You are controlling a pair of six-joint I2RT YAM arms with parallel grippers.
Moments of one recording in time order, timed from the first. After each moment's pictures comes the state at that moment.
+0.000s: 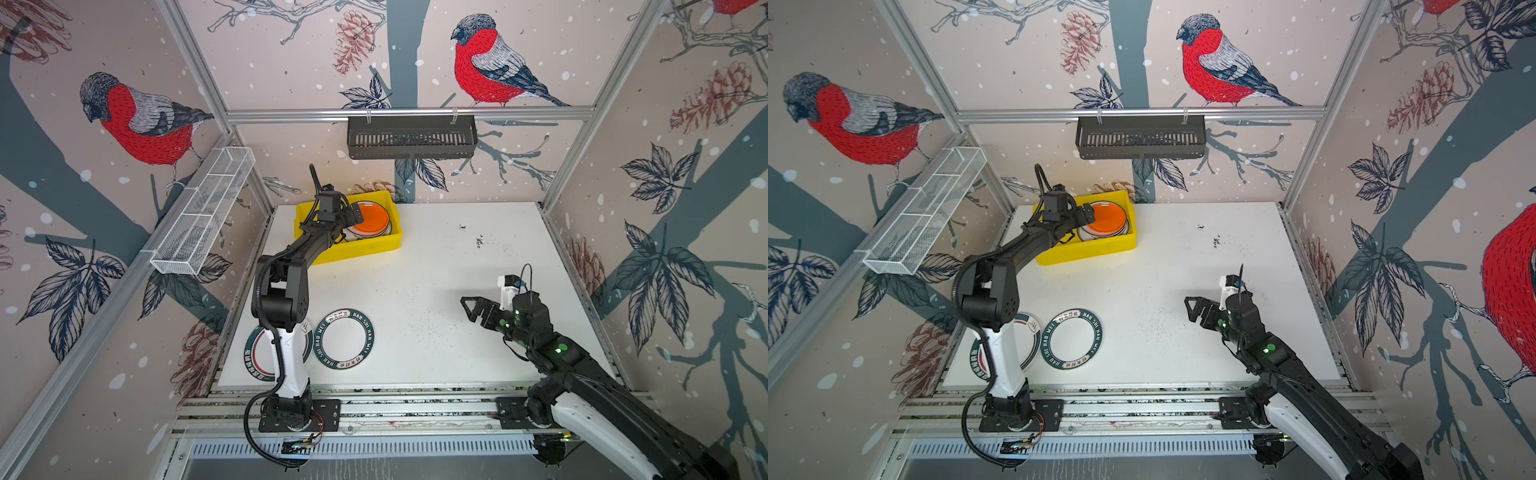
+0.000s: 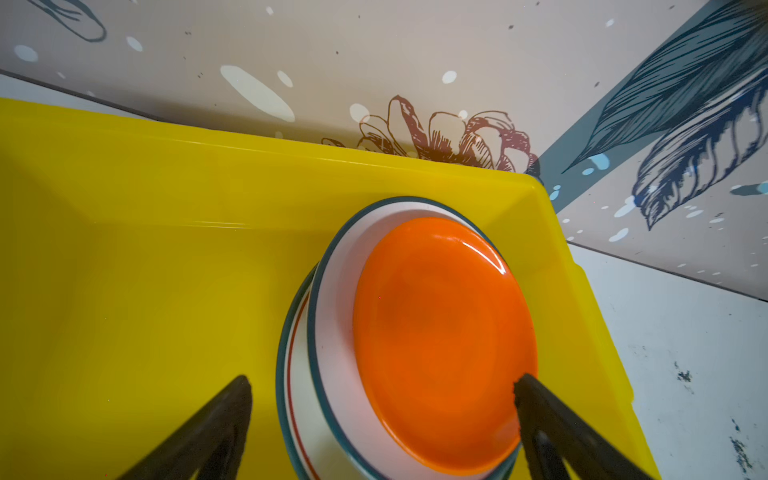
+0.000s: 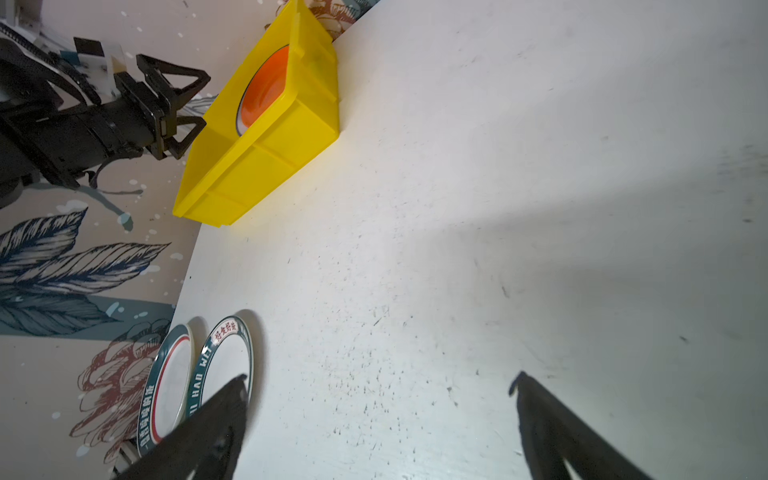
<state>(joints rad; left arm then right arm) -0.15 1.97 1.50 -0.10 0.02 -0.40 0.56 0.72 0.38 -0.18 -0.09 0.74</state>
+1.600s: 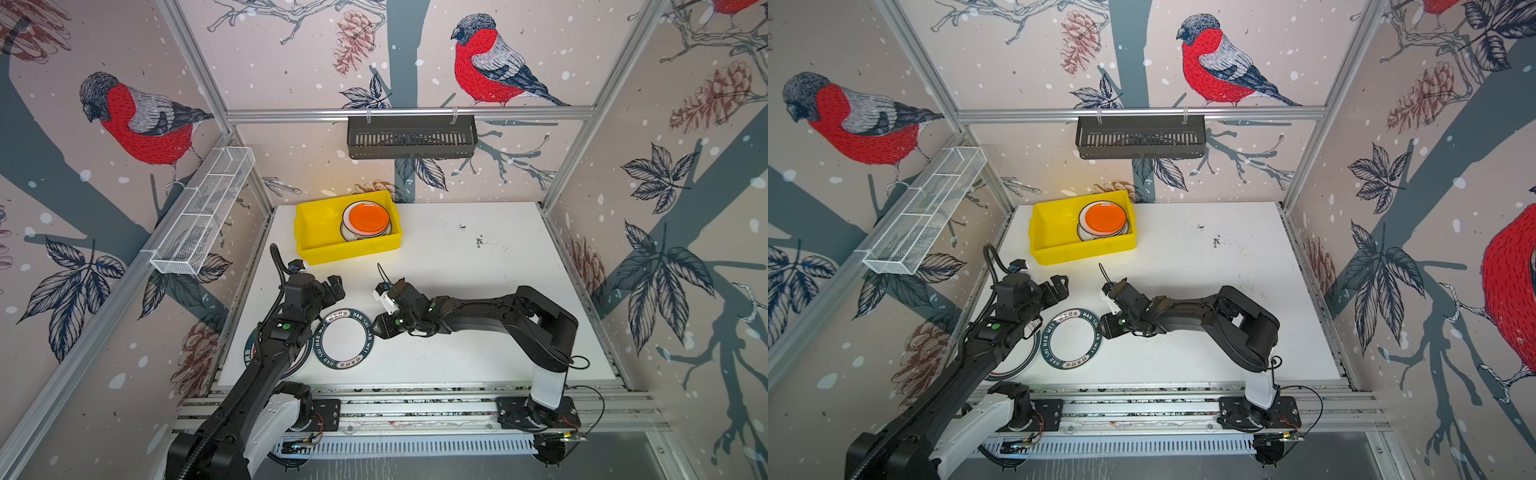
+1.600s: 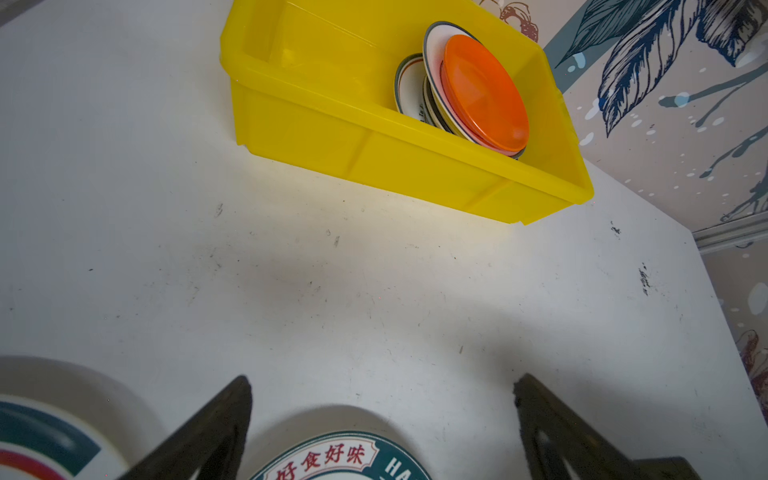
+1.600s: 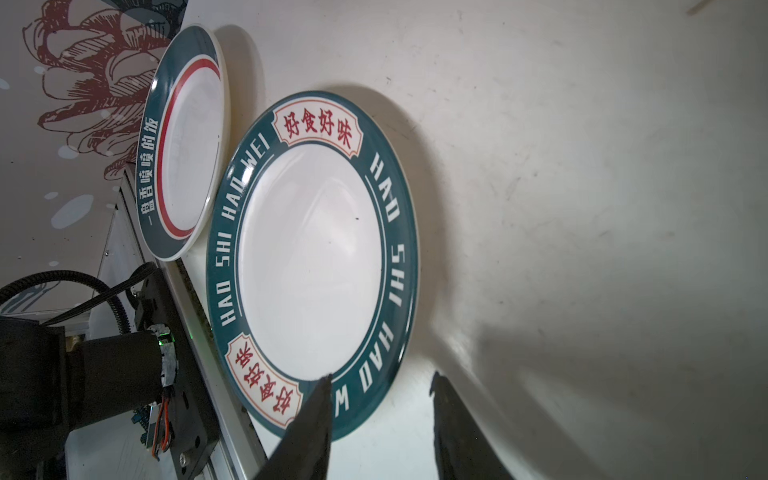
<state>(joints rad) -0.18 0.88 0.50 -0.20 -0.02 -0.58 1.03 1.89 1.05 0.02 -0.35 0.59</state>
